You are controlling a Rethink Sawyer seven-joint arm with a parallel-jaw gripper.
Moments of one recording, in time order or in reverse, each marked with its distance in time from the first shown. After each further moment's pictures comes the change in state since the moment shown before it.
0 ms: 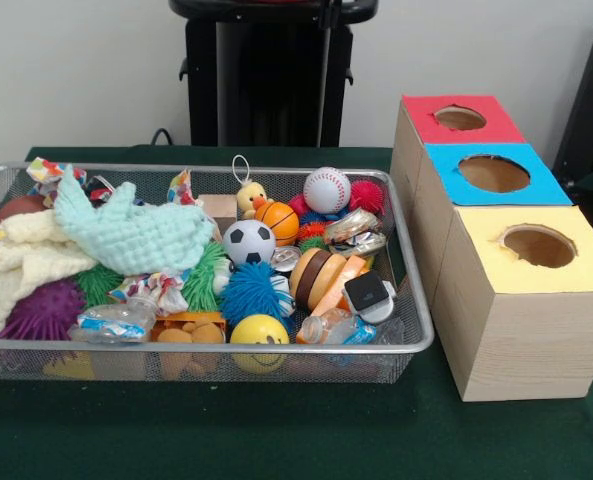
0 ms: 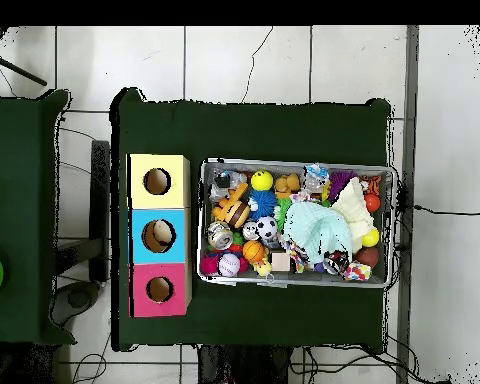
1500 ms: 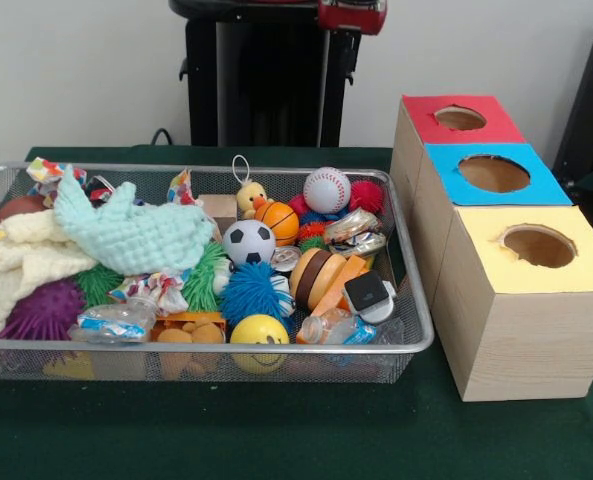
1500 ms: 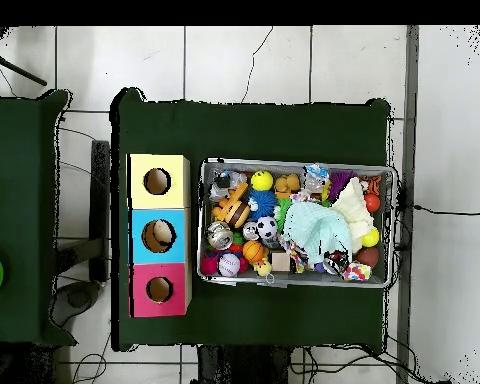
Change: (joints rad) arm 0.355 0.621 -0.384 -0.006 0.281 -0.813 0.327
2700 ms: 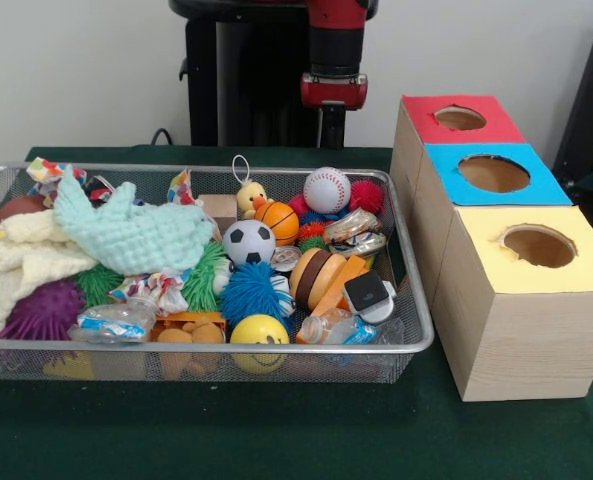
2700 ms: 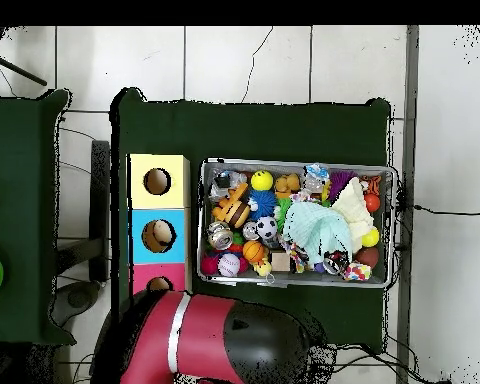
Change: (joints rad) arm -0.081 0.413 -0.006 -0.235 -0.026 -0.419 0.000
